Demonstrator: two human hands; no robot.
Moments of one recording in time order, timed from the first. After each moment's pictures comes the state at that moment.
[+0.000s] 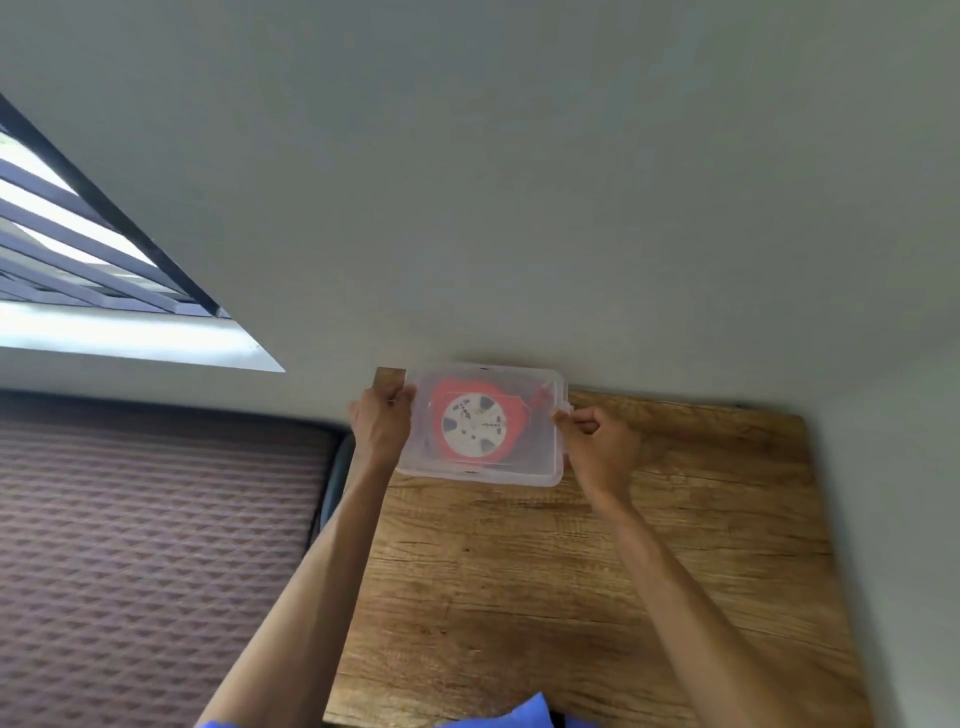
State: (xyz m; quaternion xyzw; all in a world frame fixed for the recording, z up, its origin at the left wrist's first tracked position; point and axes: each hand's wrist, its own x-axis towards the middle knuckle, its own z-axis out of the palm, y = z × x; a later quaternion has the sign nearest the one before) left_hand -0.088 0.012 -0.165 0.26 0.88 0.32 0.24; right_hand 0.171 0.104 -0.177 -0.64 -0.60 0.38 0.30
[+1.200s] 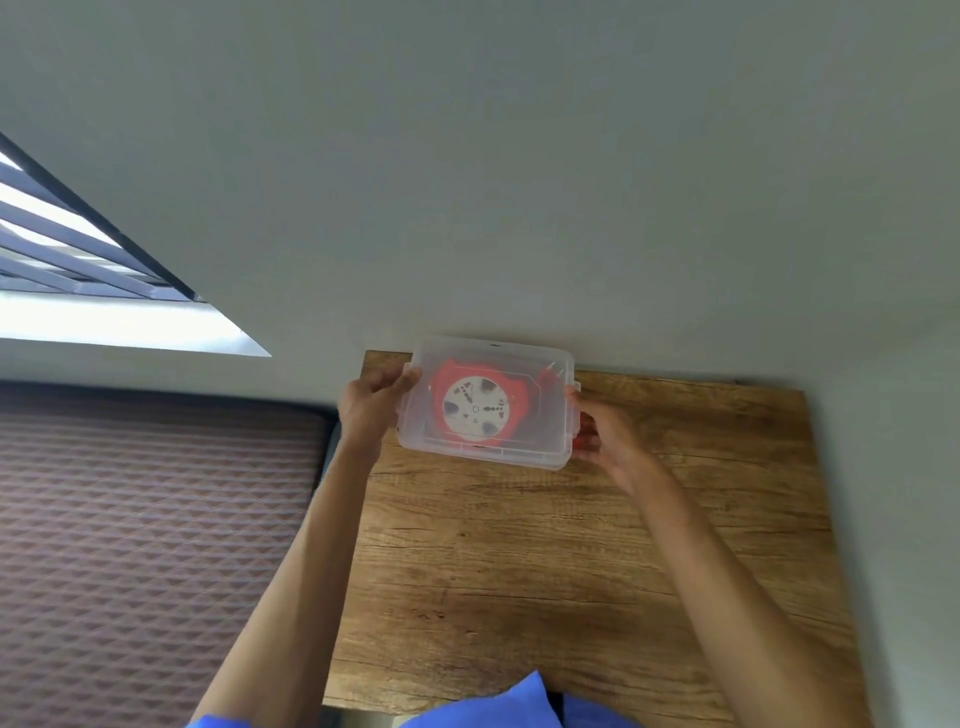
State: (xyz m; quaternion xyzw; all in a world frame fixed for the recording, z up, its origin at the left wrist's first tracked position) left_hand -0.097 0.009 -0.179 0.14 0.77 0.49 0.38; right_hand 0.197 0.135 -0.181 -0.60 -0.38 0.69 0.13
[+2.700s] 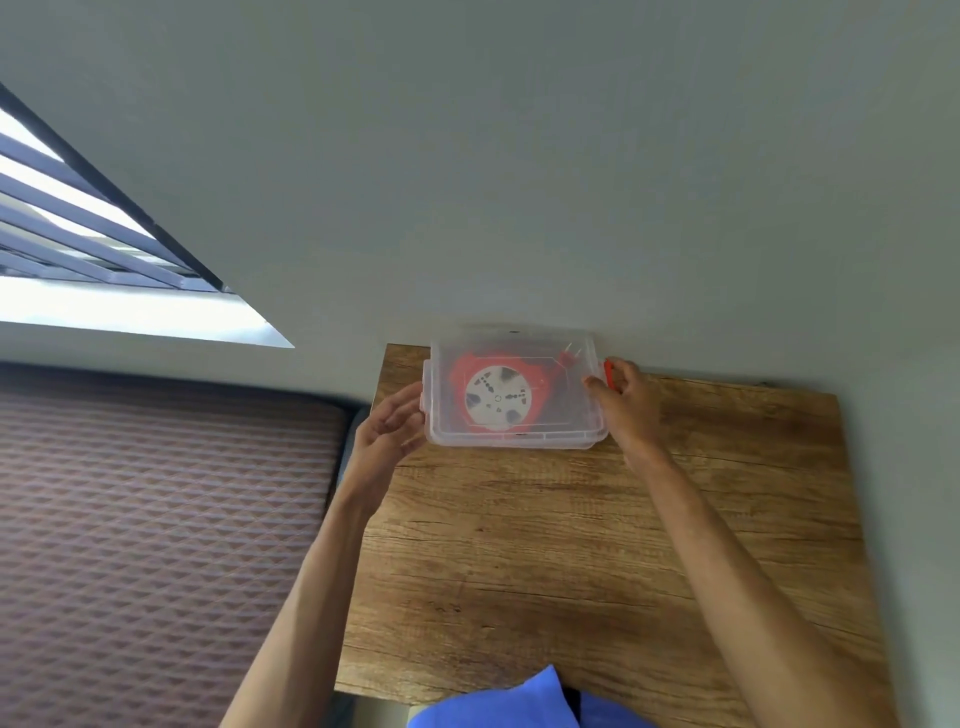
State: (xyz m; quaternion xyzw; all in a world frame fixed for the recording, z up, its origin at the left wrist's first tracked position) left_hand -0.086 -0.056 -0.189 0.18 0.62 0.58 0.50; right_hand 0.173 0.146 -0.189 -0.60 -0.55 0.53 0.25
